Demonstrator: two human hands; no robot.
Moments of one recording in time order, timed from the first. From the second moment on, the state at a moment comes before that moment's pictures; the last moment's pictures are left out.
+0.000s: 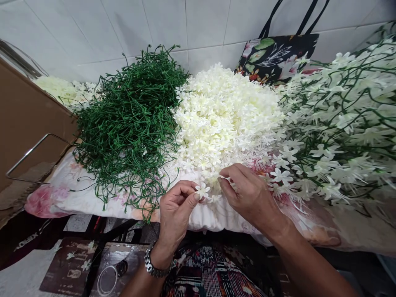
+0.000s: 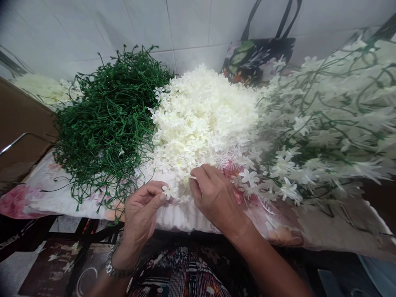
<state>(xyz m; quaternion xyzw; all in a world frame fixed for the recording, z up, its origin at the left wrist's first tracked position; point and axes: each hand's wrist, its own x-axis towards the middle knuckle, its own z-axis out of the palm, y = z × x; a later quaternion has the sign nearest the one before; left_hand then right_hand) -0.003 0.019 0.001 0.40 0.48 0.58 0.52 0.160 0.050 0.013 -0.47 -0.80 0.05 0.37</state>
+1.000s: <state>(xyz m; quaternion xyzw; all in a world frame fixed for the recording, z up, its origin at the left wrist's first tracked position) -0.014 0.023 0.001 0.72 0.55 0.41 0.08 0.180 0.039 0.012 -0.61 -0.74 -0.15 0.24</state>
